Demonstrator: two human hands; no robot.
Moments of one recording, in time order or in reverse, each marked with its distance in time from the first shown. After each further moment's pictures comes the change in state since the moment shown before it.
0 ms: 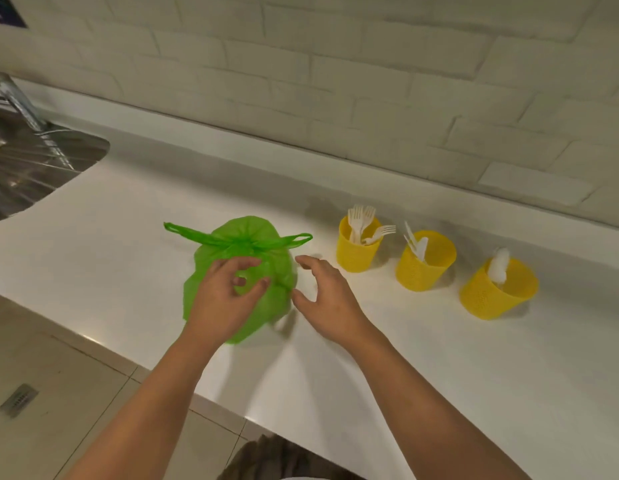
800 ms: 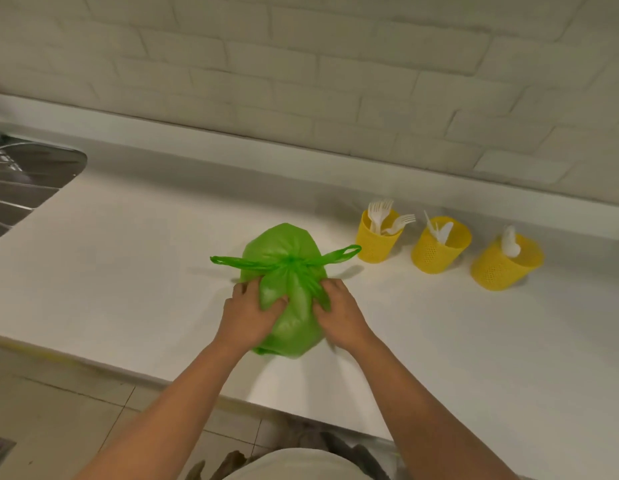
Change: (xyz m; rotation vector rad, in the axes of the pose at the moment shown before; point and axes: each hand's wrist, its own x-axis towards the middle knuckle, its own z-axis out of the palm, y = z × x) left_hand 0.032 -0.076 -0.024 0.190 -0.367 -0.120; right_hand -0.001 -0.019 0.084 -0.061 0.057 0.357
